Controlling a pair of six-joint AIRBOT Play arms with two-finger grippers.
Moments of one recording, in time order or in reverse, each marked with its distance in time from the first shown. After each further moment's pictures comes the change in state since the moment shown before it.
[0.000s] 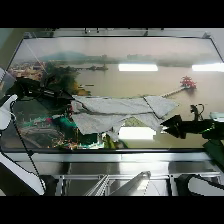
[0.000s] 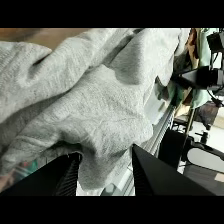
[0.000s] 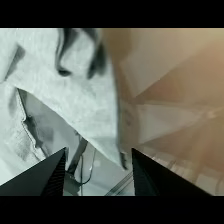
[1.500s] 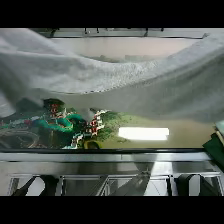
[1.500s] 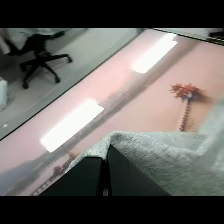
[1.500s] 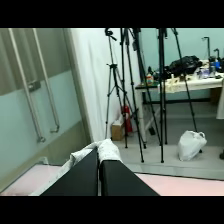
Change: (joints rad) left arm 0.403 1.060 0.494 -0.285 0.074 0.171; right arm -0.397 0.875 0.795 0.499 0.053 -0.043
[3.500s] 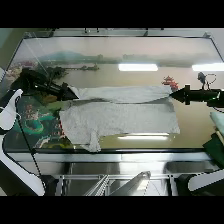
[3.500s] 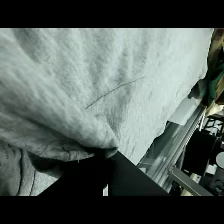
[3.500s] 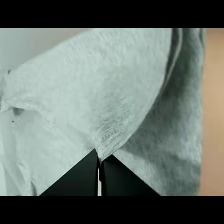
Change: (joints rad) left arm -0.497 -1.048 -0.433 0.370 -0.122 -0.223; right arm 0.349 -1.341 -0.081 -0.332 0.143 -0.183
